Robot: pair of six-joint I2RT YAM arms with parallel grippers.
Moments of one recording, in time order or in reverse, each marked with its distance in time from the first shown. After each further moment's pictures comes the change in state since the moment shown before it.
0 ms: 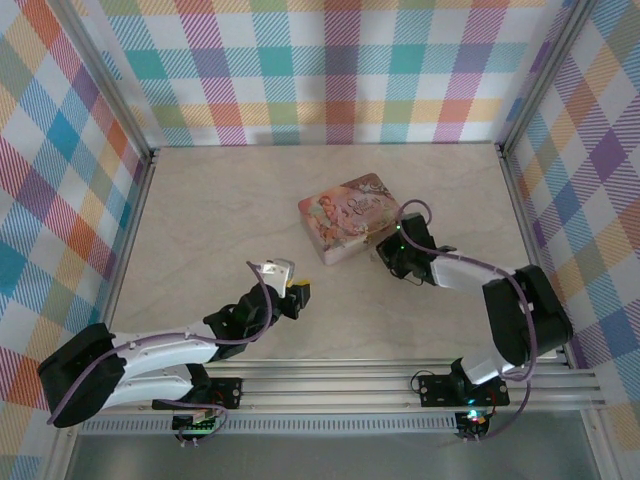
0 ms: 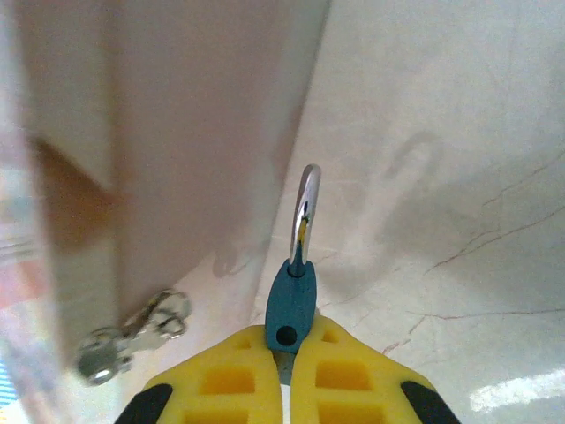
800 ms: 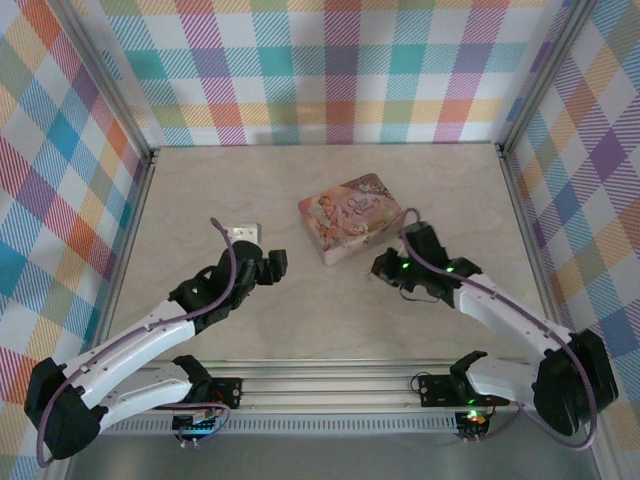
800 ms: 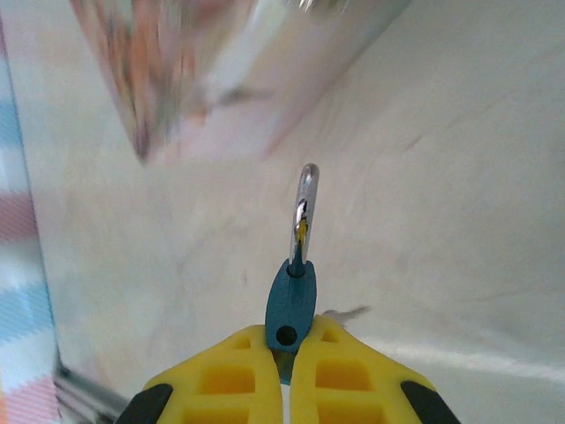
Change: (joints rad) left arm 0.245 -0.126 0.418 -0.795 -0.039 -0.118; right arm 0.210 -0.319 0.003 -0.342 -0.119 -0.348
